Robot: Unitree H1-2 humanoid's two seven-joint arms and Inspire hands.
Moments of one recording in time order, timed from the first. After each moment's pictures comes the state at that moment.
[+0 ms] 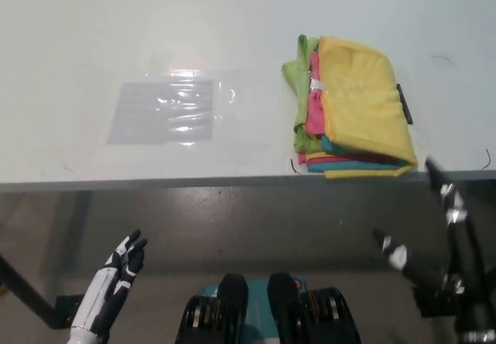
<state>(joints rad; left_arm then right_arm) 0.08 0.19 -0.02 -0.07 0.02 0.01 -0.08 -0.04 -0.07 0.03 -0.28 -0.34 -0.16 -0.08</state>
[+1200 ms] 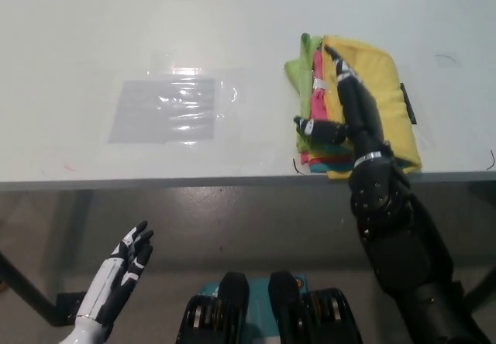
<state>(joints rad) 0.05 0.20 -0.03 -0.08 0.05 0.02 -0.09 -0.69 0.01 0.10 0.57 -0.56 0.11 -0.17</state>
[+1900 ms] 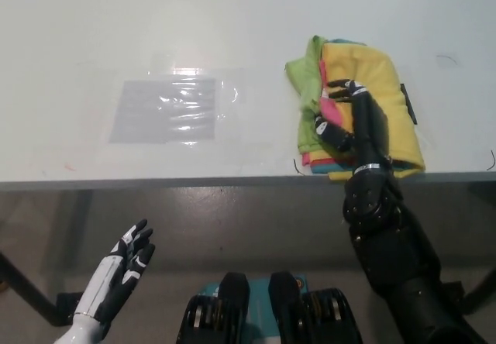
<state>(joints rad) 0.04 0.21 -0.03 -0.08 0.05 0.04 -0.10 -0.73 0.04 0.02 0.71 -0.50 0.08 -0.37</state>
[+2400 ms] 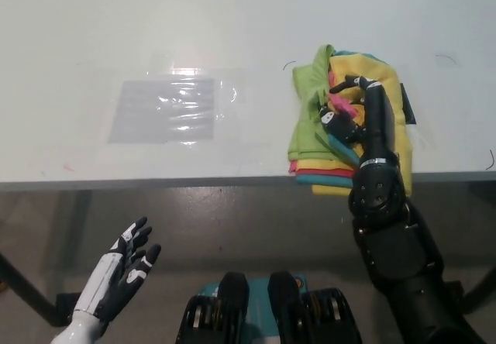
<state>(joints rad) 0.03 0.22 -0.04 -0.09 0.07 0.05 -0.10 -0.73 0.05 -0.01 0.68 -0.39 0.05 -0.37</state>
